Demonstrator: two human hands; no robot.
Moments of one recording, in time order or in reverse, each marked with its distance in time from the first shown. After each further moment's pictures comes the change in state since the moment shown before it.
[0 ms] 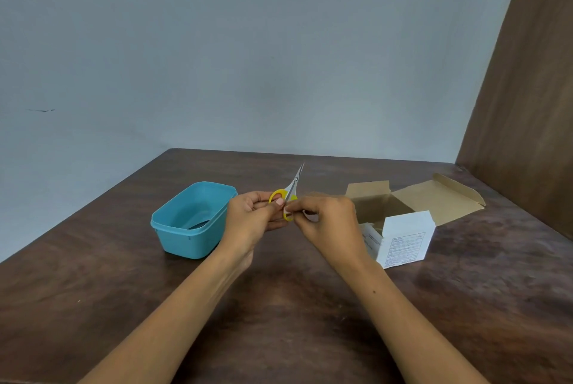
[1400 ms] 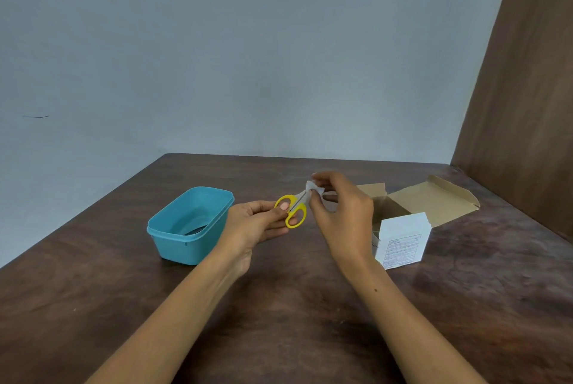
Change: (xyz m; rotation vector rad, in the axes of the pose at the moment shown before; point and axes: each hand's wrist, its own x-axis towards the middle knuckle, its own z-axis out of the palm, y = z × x) left_hand 0.001 0.002 0.000 -0.017 -0.037 -0.157; right_hand 0.004 0.002 -0.009 0.050 0.341 0.145
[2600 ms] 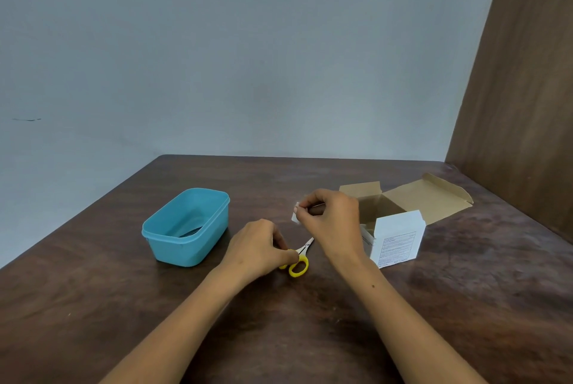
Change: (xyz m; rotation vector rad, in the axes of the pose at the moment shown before) left_hand -0.001 -0.011 0.005 1.295 -0.126 0.166; right_hand -0.001 0.000 0.003 -0.060 -0.299 0.335
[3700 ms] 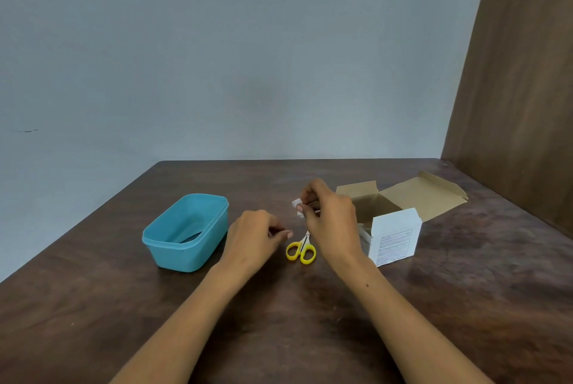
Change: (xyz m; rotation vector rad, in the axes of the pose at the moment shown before) left_hand 0.010 -0.005 -0.002 0.090 0.255 0.194; right_hand 0.002 0.007 0.004 -0.093 0.043 -0.111
